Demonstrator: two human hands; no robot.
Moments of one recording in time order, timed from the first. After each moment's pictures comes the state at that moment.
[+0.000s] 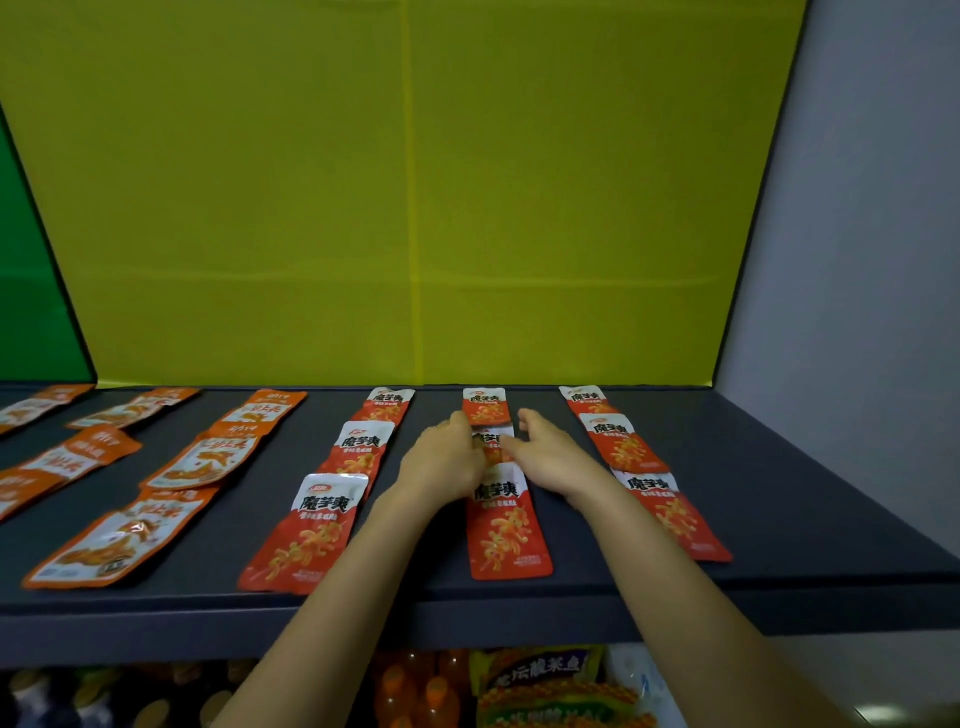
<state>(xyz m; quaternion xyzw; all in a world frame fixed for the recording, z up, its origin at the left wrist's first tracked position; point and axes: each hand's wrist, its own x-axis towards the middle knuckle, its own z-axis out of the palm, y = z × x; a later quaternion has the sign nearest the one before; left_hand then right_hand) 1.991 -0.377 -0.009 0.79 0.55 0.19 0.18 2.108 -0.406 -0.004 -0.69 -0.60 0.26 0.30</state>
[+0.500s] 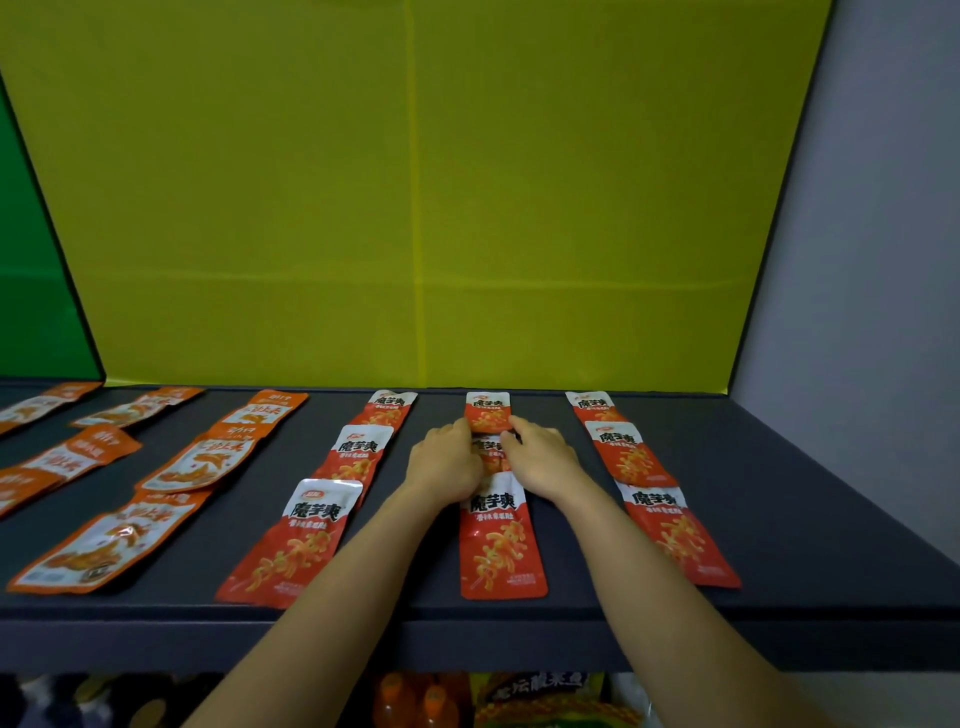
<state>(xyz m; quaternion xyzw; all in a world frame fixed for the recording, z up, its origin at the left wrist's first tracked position) 2.002 -0.347 -0.025 0.78 0.57 0.18 0.14 2.113 -0.375 -0.019 -0.73 -0.62 0.17 0.24</state>
